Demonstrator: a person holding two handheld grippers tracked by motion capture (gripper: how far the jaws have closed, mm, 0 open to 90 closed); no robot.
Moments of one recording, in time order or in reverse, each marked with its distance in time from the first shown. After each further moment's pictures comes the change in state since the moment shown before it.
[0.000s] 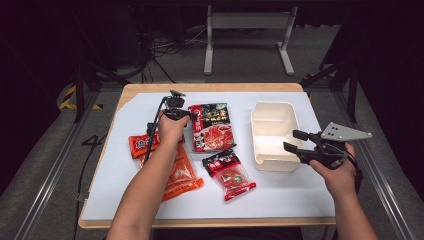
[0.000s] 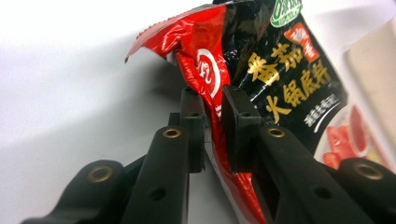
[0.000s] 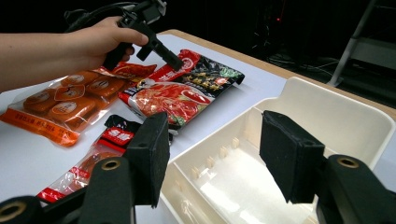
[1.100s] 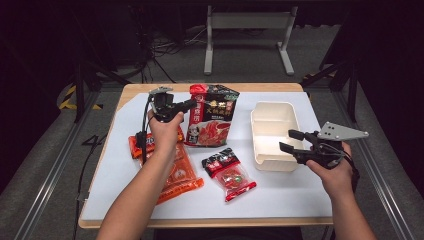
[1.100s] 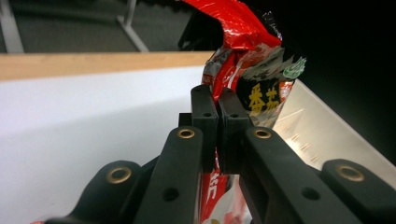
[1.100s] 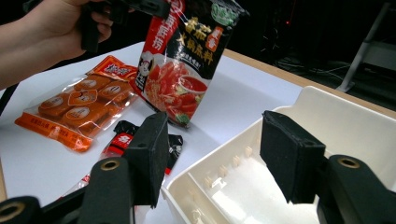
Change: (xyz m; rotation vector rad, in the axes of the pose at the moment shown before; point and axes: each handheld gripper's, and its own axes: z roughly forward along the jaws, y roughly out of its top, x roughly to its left) left arm -0.049 -0.023 -0.089 -0.418 -0.176 0.125; right arm 0.008 0.007 0.005 -0.010 0.033 -0.002
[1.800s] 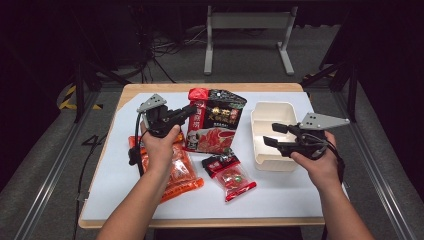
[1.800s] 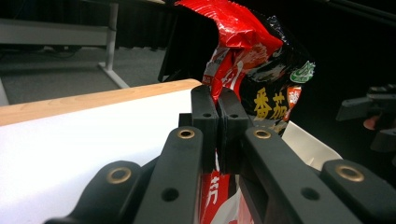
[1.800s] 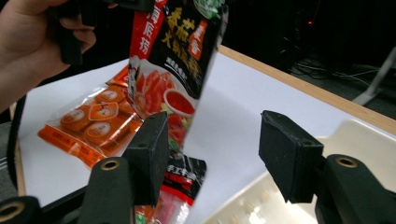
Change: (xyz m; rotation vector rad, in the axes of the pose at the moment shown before) left arm -0.046 -0.012 -0.046 -0.100 -0.078 0.145; right arm 0.018 0.036 0.032 0.019 0.075 -0.019
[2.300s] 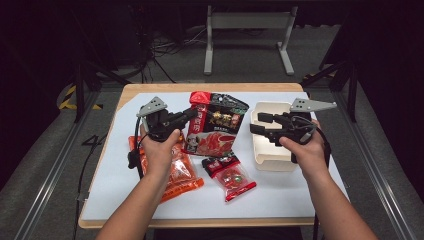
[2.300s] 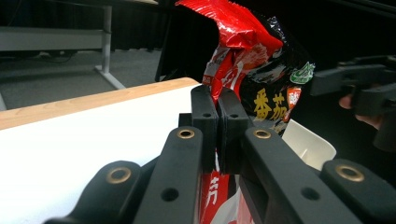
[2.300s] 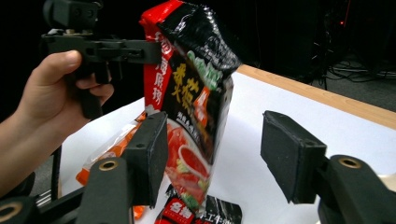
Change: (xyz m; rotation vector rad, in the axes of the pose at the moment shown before) left arm -0.009 -0.003 -0.005 0.003 -0.016 0.033; right arm -0.007 0.027 0.030 -0.065 0.111 0.126
